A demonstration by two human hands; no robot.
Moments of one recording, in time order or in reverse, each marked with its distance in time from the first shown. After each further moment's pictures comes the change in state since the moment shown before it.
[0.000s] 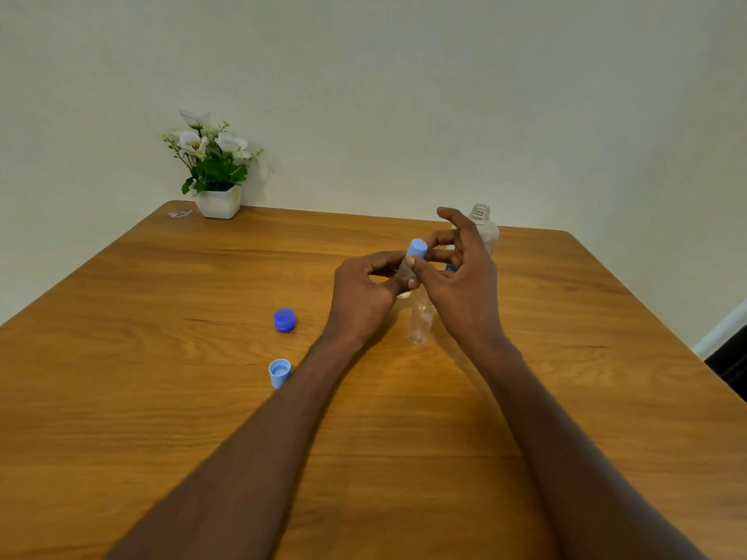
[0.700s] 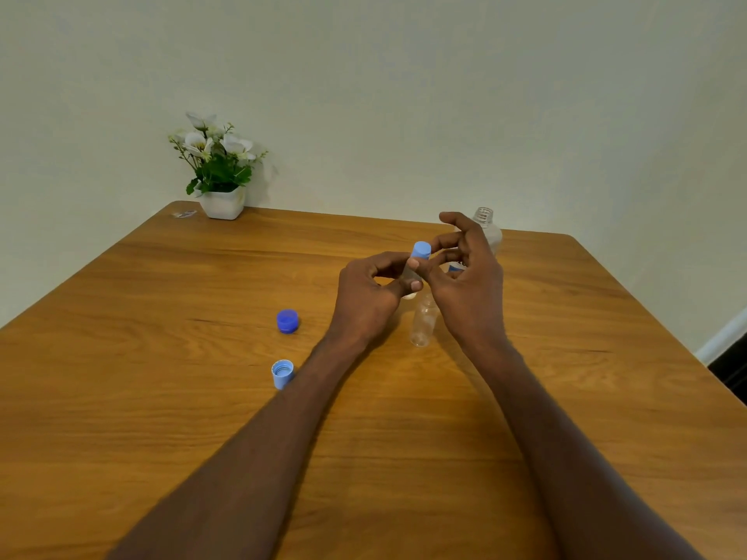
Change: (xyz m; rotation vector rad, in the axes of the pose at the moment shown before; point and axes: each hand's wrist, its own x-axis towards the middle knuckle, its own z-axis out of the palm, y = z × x) left_hand -0.001 0.005 0.000 -0.036 -0.007 0.008; right_hand -0.001 -0.001 0.000 -0.027 0.048 0.012
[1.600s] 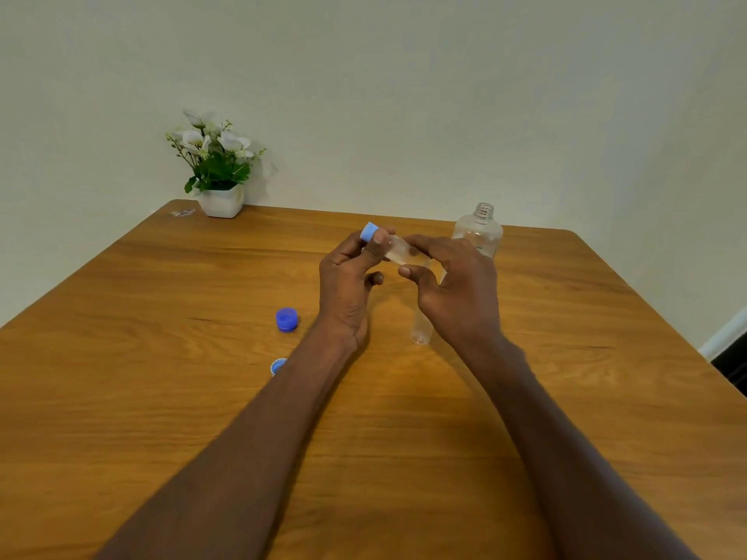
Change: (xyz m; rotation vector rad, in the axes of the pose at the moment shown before) left_hand 0.000 0.015 -0.007 -0.652 0.159 -0.263; right_hand -0.003 -0.002 0.003 -0.405 -0.074 -0.274
